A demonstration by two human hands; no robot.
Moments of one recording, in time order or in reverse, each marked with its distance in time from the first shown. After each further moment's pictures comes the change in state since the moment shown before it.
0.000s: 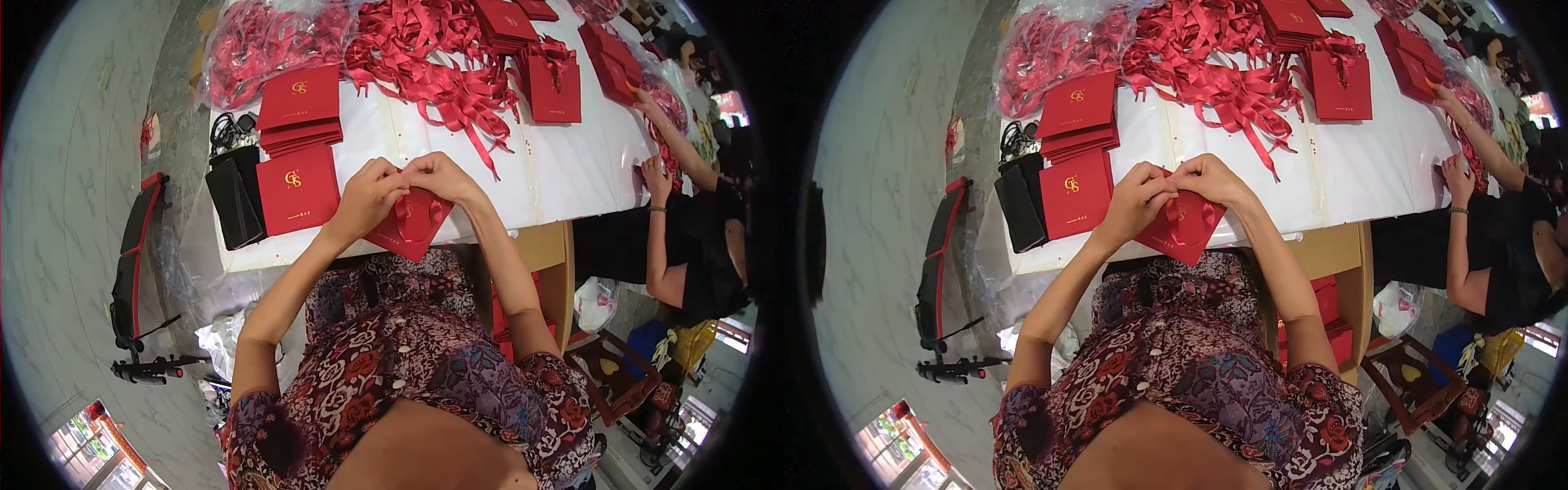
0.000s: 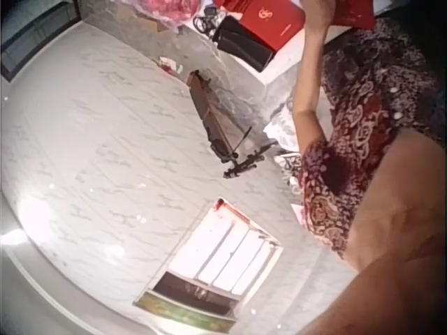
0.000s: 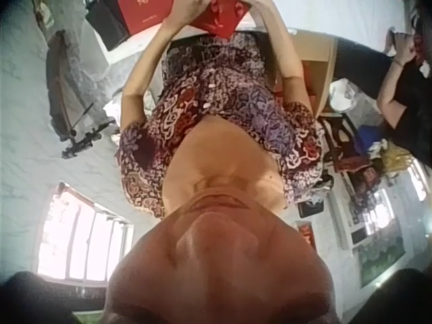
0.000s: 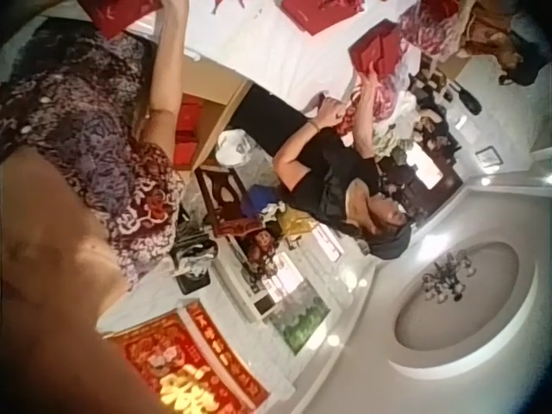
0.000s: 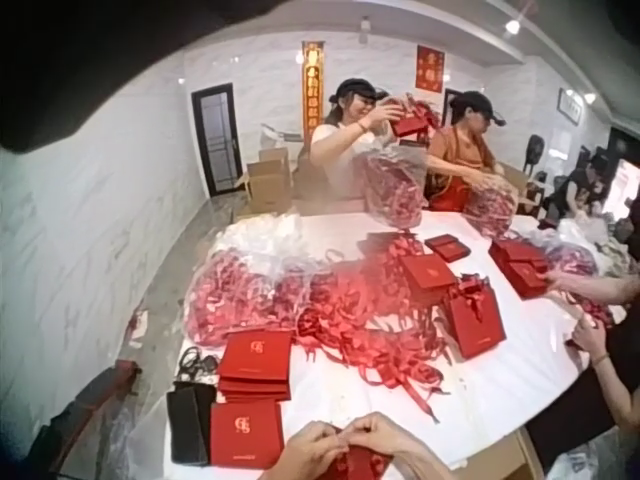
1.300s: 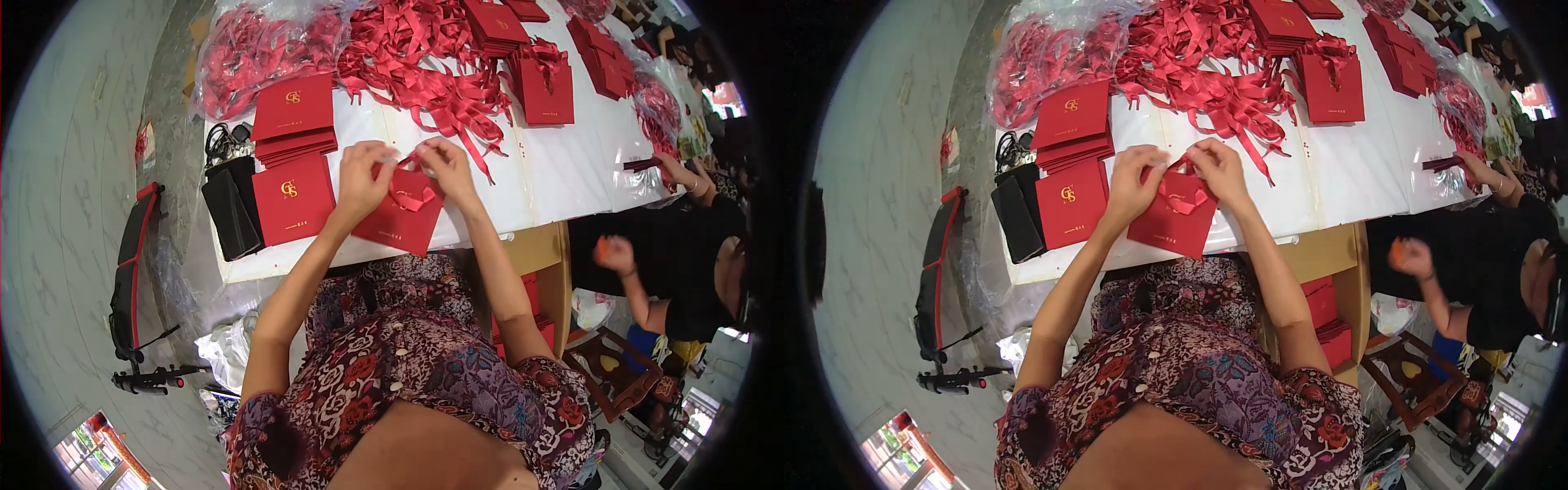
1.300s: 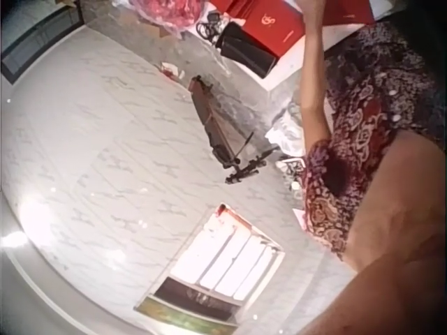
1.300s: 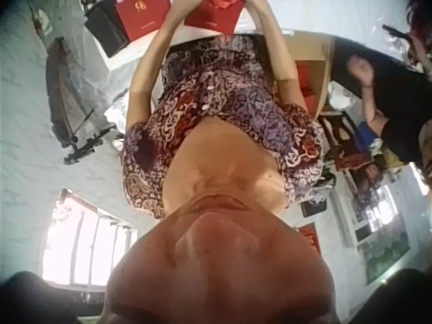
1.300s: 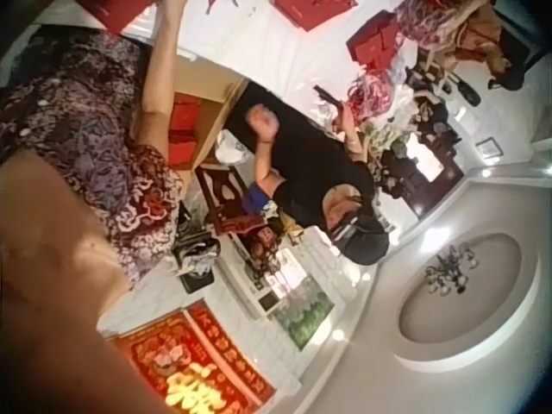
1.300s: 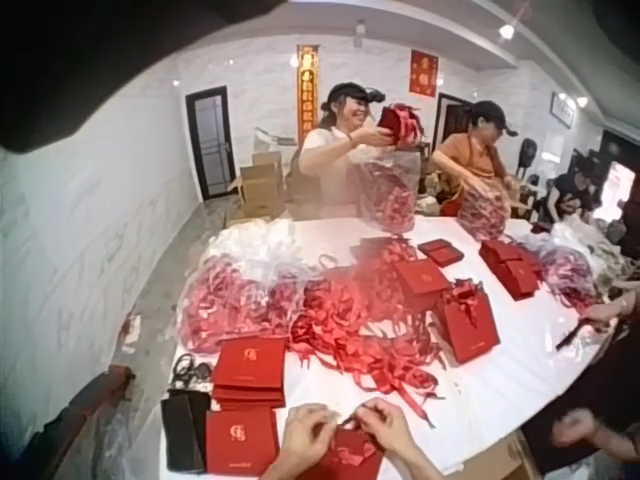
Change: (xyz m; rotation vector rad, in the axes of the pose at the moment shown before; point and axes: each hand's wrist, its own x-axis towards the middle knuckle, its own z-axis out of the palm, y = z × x) left_hand 0.023 -0.044 0.023 0.170 0.163 -0.018; right_hand 0.007 0.017 -0.012 0.187 0.511 -0.208
